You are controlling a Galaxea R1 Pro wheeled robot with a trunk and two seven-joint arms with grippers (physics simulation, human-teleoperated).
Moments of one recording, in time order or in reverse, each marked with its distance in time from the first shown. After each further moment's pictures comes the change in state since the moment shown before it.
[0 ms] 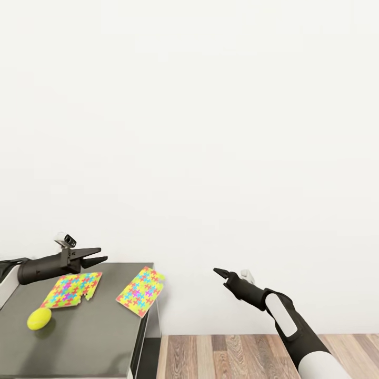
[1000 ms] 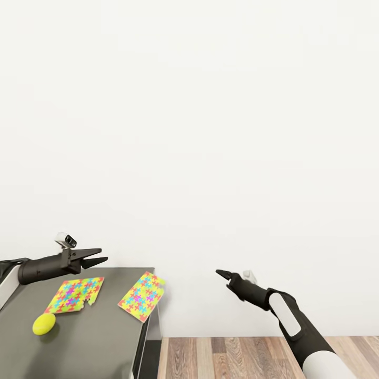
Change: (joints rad) left arm 0.000 0.000 -0.002 -0.002 -0.006 -0.001 0.001; right arm -0.002 -0.025 0.004 -0.005 0.008 0.033 -0.004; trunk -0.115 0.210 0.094
